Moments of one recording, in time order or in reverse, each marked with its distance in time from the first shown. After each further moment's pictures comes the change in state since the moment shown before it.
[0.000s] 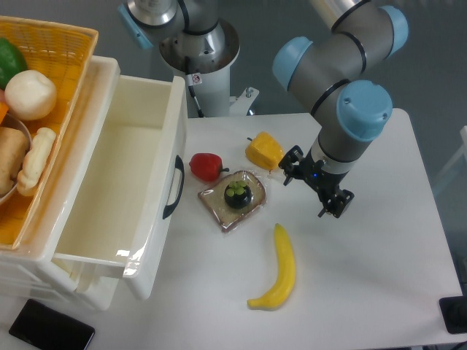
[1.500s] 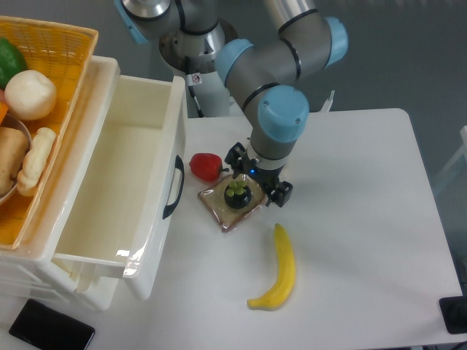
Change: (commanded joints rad) arm -0.141 0.103 -0.321 0.137 0.080 -0.206
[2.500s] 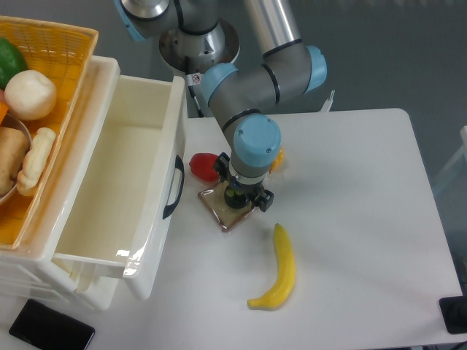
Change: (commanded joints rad) arm -0.049 -0.084 -0.011 0.063 0.049 -0.051
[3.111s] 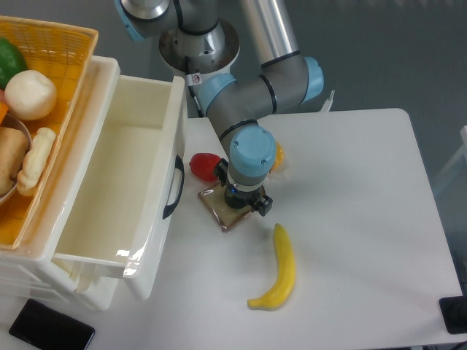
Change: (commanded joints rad) arm -0.002 -0.014 -0.002 0.014 -0.003 -0.014
